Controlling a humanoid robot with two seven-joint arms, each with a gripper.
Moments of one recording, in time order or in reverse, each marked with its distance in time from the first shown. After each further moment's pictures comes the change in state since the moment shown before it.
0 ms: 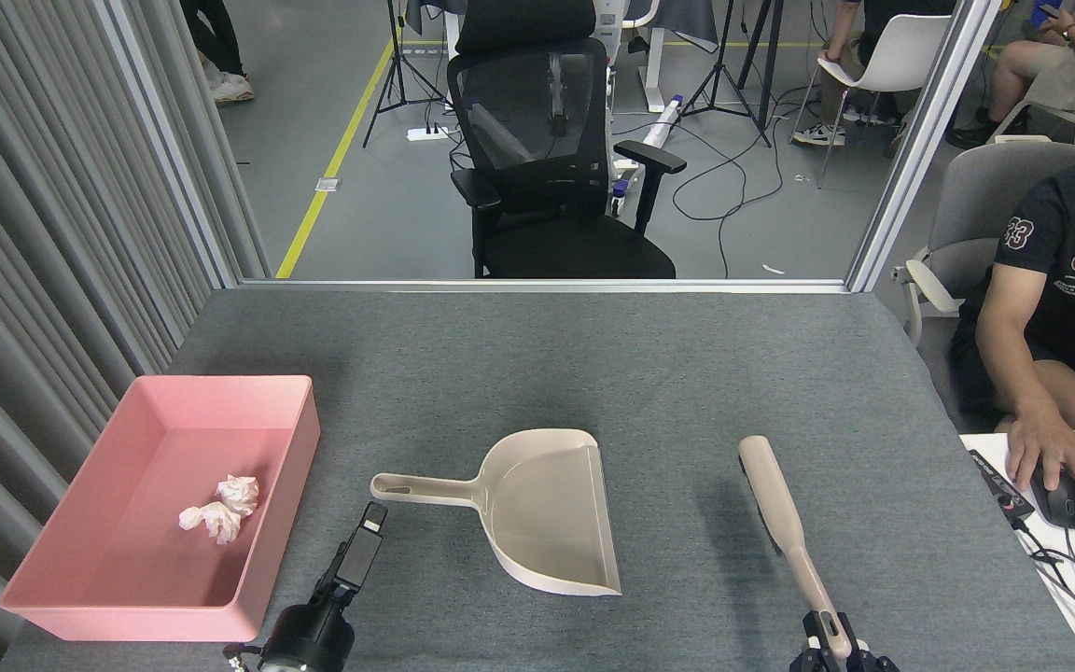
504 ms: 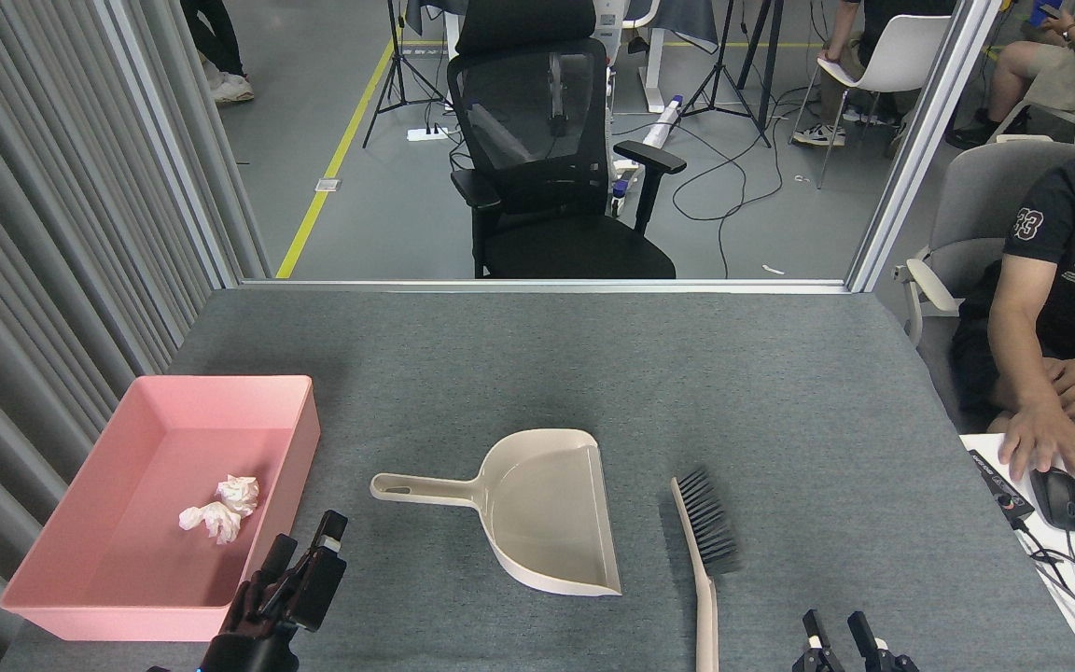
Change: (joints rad) left arm 0.191 0.033 0.046 -0.389 -0.248 -0.010 -0.001; right arm 0.002 -0.018 -0.010 -0.010 0.016 -0.002 0.001
